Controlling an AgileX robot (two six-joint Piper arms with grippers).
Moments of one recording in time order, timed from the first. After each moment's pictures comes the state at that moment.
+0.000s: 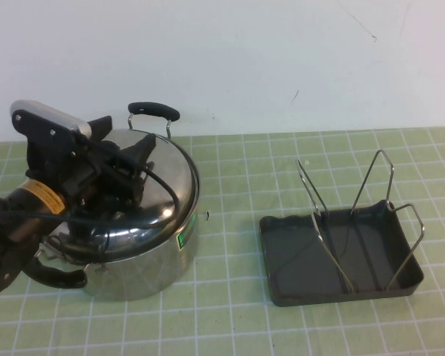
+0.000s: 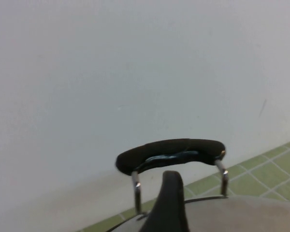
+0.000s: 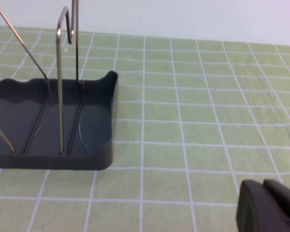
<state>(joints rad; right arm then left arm) 0.07 -0.01 0.03 -0.09 0.40 0.03 -0.11 1.69 -0.72 0.54 -0.94 -0.35</state>
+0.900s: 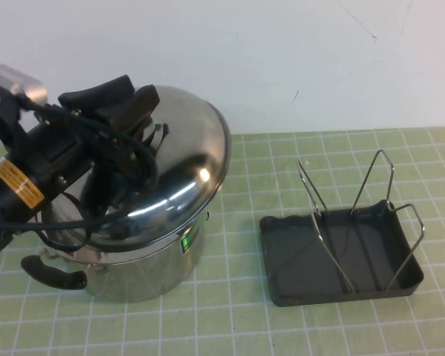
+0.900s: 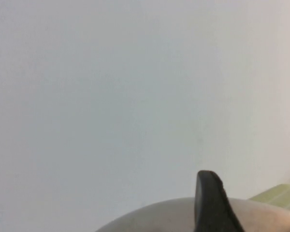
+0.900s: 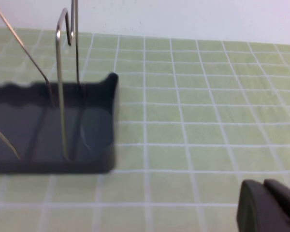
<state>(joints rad) 0.07 -0.01 0.03 -0.09 0.40 0.04 -0.11 1.50 -0.72 0.72 -1.09 -0.75</state>
